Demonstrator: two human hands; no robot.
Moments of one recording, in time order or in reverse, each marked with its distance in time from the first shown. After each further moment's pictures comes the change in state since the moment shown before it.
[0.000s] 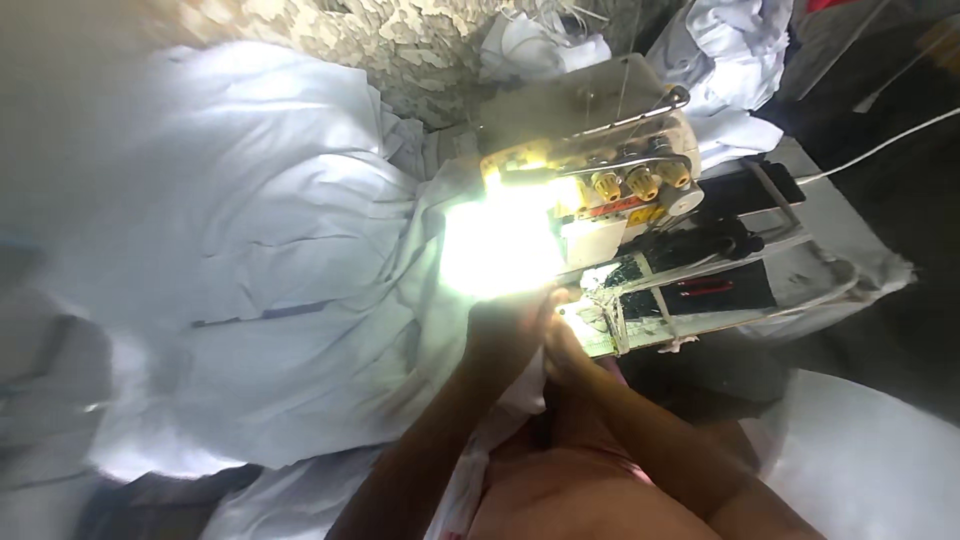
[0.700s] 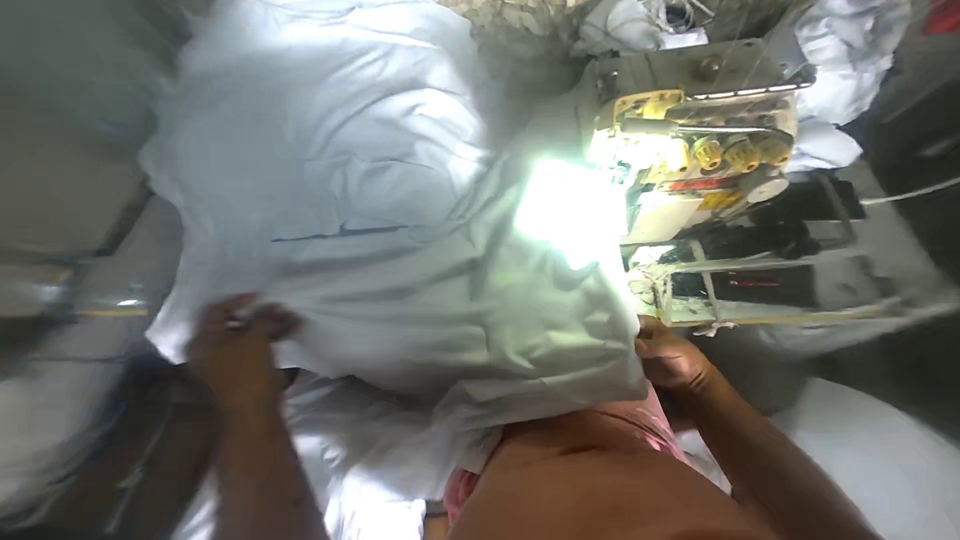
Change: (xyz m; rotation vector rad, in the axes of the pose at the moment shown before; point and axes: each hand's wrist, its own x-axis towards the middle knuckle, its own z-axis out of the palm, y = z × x) left_hand -0.218 -0.157 -0.195 -0.180 0.539 -0.961; right_hand -0.058 -0.033 -0.062 -0.046 -0.661 0.157
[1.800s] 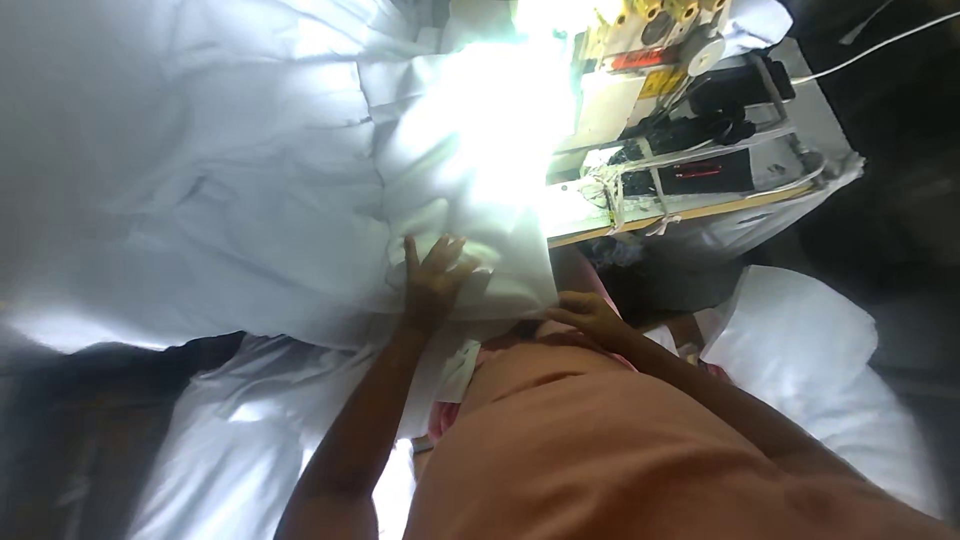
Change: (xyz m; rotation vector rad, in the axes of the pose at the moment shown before) left_hand -0.112 -0.041 0.197 0.138 -0.390 1.130; right_hand -0.051 0.100 0.025 -0.647 0.404 0.035
